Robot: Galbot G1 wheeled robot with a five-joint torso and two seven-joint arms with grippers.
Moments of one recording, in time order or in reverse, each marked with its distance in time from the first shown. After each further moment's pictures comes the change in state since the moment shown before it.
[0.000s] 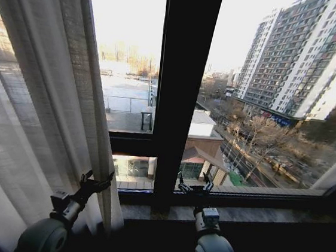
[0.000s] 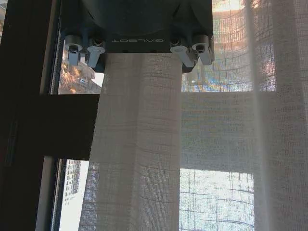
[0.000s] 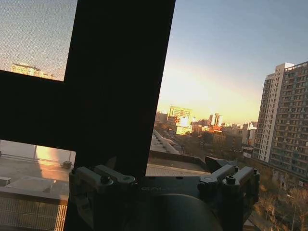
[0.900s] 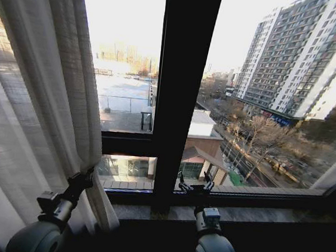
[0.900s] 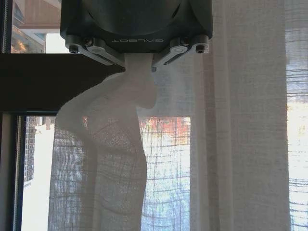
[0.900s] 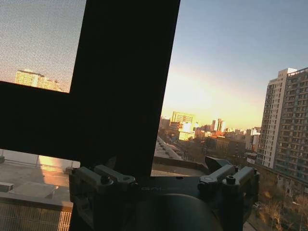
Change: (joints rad) left arm 0.112 -0.041 -0.146 -0.213 0.008 0.030 -0.168; right arm 0.007 -0.006 -0.010 0.022 -0.001 0.001 -0.005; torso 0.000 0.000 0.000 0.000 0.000
